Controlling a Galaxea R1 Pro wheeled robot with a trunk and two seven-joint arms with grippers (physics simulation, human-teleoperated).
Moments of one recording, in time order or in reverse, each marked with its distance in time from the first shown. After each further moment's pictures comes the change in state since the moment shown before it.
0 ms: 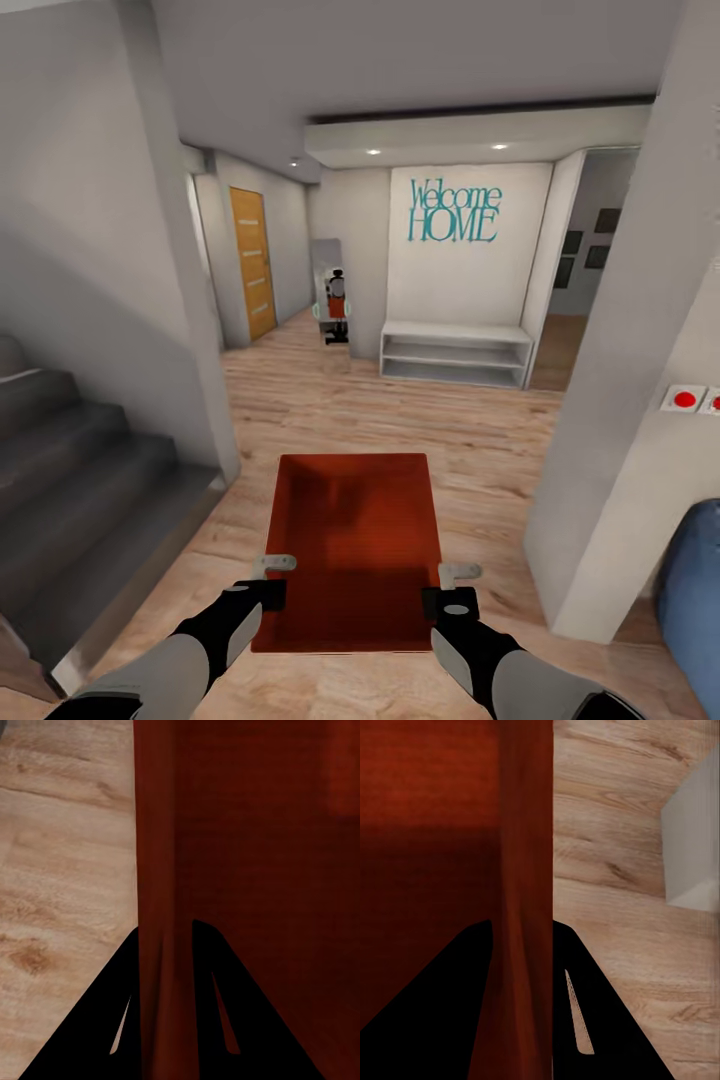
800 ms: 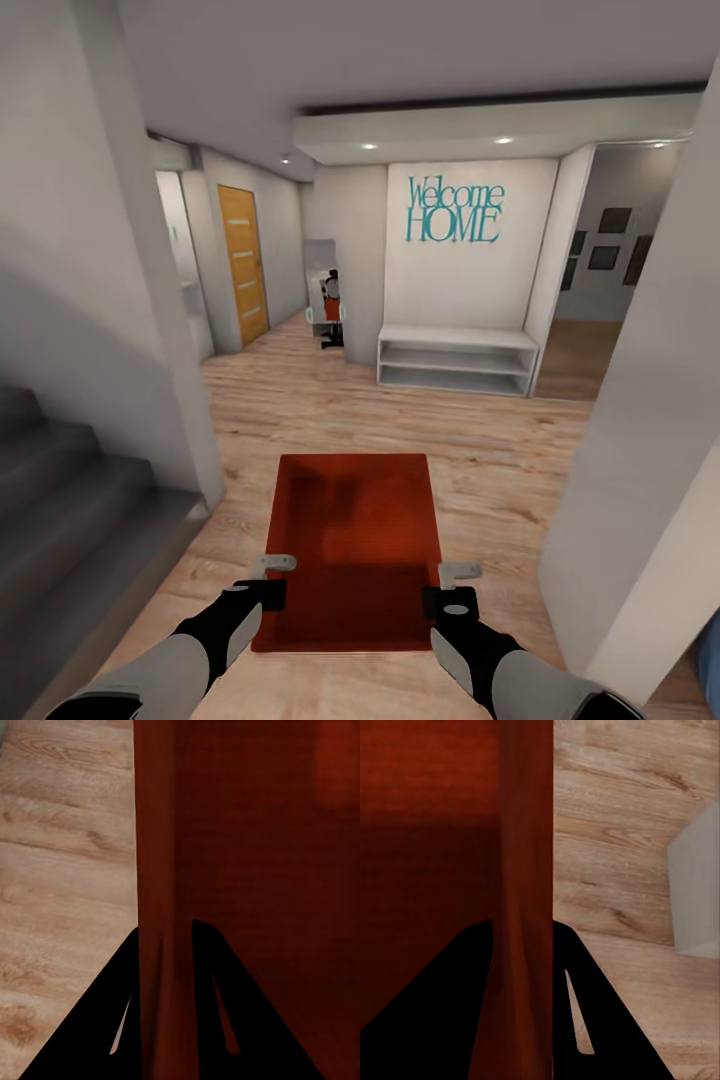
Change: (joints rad) left arm 0.000 0.000 0.000 0.000 0.000 0.000 0.000; right arm 0.000 0.000 0.000 0.000 0.000 0.000 0.000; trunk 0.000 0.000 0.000
